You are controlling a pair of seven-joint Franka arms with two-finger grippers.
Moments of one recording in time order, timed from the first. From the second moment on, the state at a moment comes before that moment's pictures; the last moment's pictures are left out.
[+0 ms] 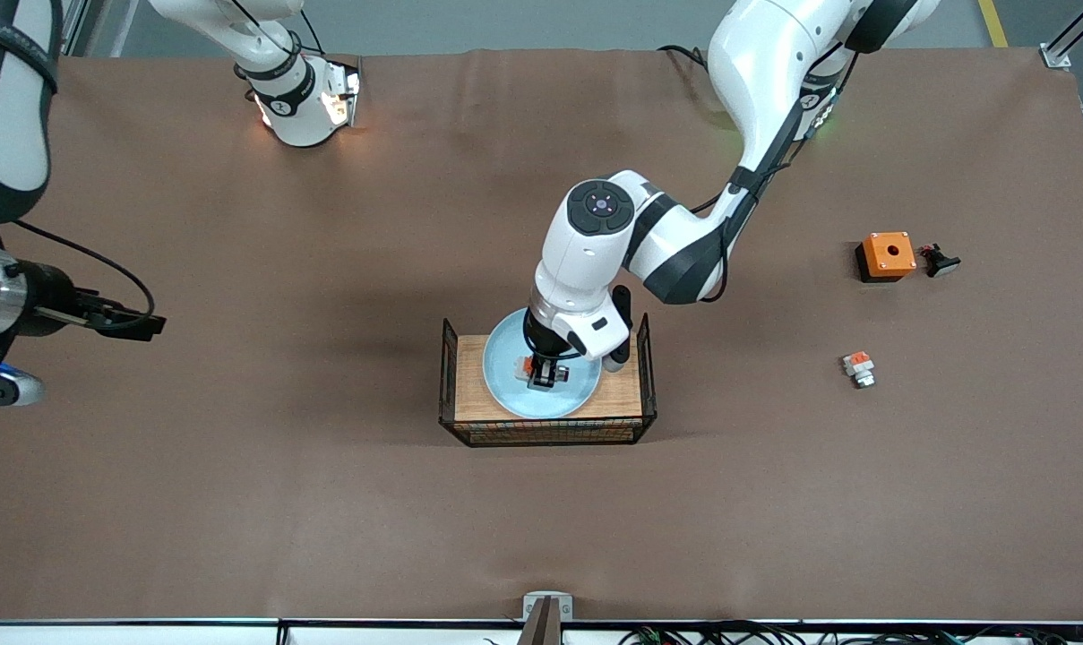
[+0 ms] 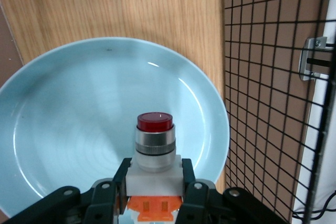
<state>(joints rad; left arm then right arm) -0.61 0.73 -0.15 -1.28 0.11 2.34 -2.21 0.03 0.47 -0.04 -1.04 0.05 1.25 0.32</state>
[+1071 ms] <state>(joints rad) -0.61 0.71 -0.14 -1.25 0.14 2.32 -2.21 0.01 0.45 -0.03 -1.05 -0.03 1.27 0.07</state>
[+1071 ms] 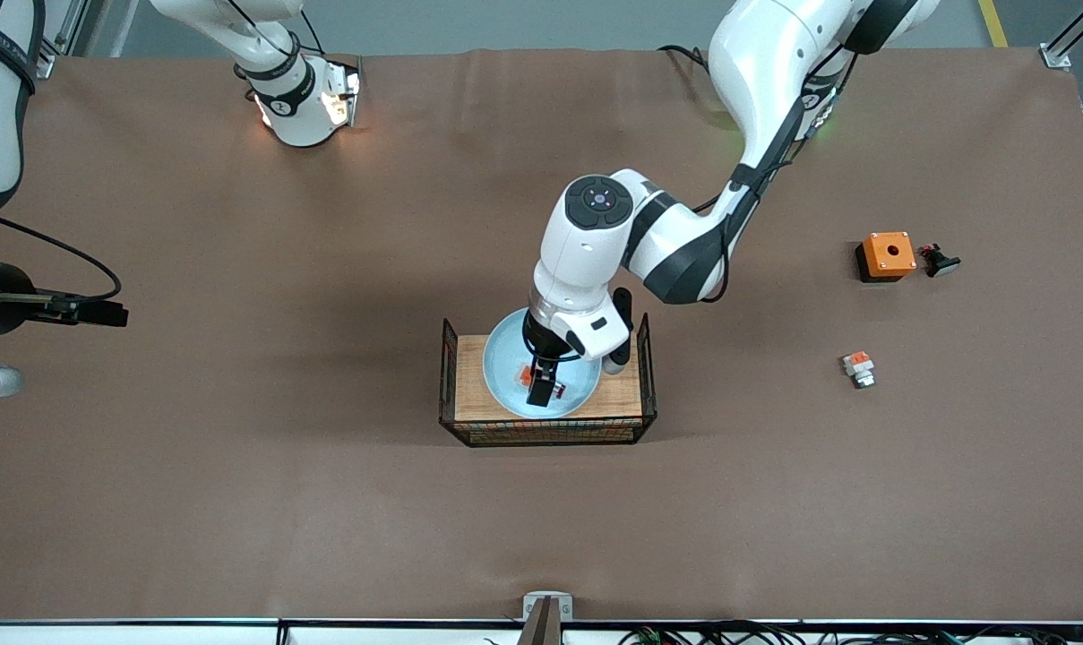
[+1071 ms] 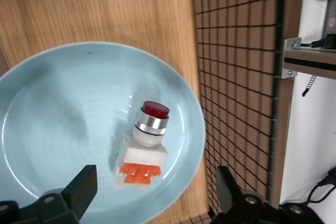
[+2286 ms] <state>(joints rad) -0.36 0.34 -0.14 -1.24 0.01 1.64 -1.55 0.04 0.14 -0.03 -1.32 -0.02 1.34 0.07</state>
